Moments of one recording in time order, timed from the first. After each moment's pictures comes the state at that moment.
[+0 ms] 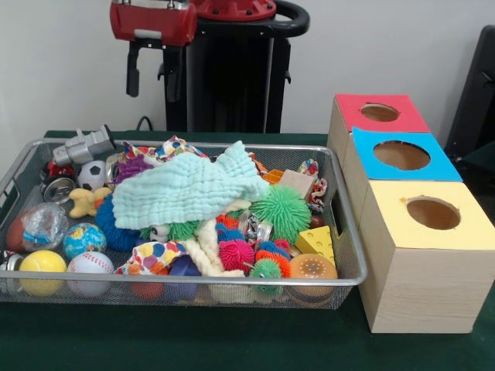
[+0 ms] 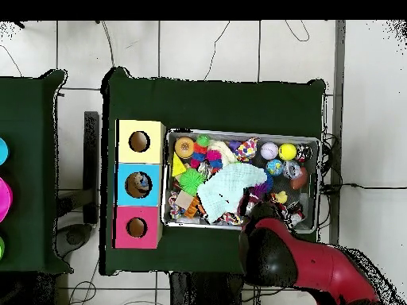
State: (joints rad) arm -0.76 -1.03 0.28 2.13 -0.39 0.12 1.79
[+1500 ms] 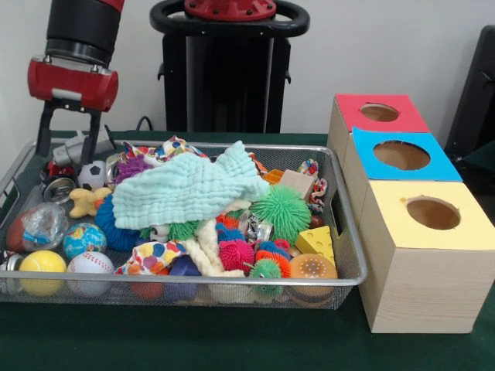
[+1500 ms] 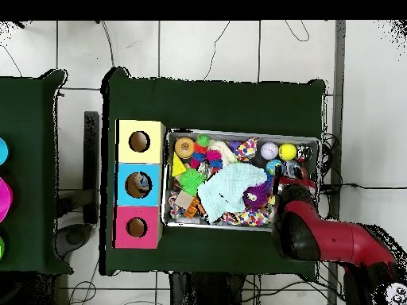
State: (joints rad) arm -0.76 -0.76 0.18 1.84 -0.68 -0.12 1.79
